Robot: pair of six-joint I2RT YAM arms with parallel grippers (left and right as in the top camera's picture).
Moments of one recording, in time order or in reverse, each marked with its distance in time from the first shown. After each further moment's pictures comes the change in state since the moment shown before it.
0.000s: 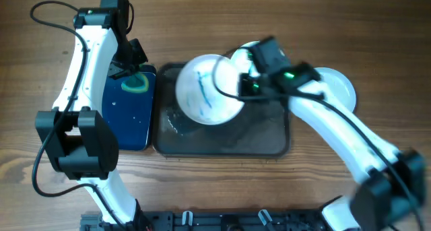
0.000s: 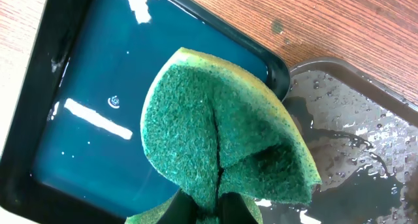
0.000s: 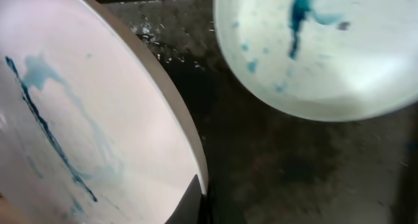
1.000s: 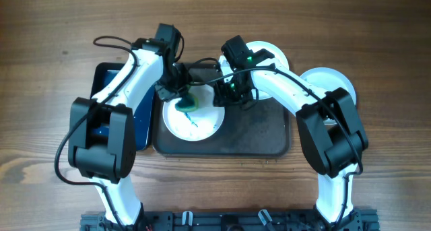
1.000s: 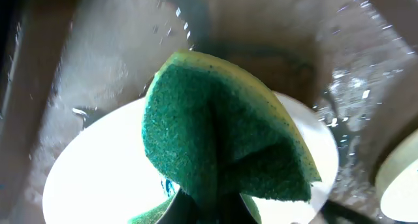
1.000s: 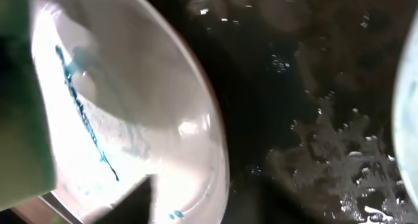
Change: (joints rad) left arm -0.232 0.001 -0.342 0.327 0.255 -0.293; right arm -0.002 0.424 0.163 0.005 -0.278 -0.293
